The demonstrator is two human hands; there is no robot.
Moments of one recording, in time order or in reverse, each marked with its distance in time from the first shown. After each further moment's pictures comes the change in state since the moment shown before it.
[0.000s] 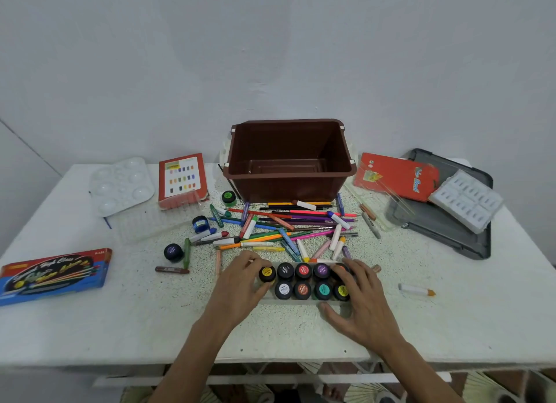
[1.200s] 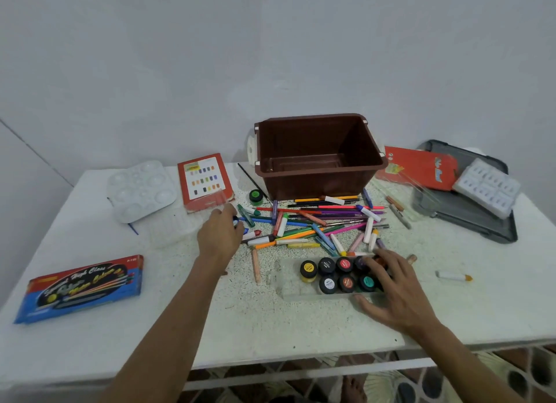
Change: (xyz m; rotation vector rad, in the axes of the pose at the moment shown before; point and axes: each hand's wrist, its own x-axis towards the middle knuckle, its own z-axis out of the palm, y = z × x) left_hand 0.077 -0.098 -0.072 0.216 0.113 -0.399; right_hand 0.012 -0.021 0.003 -0.182 0.030 -0.049
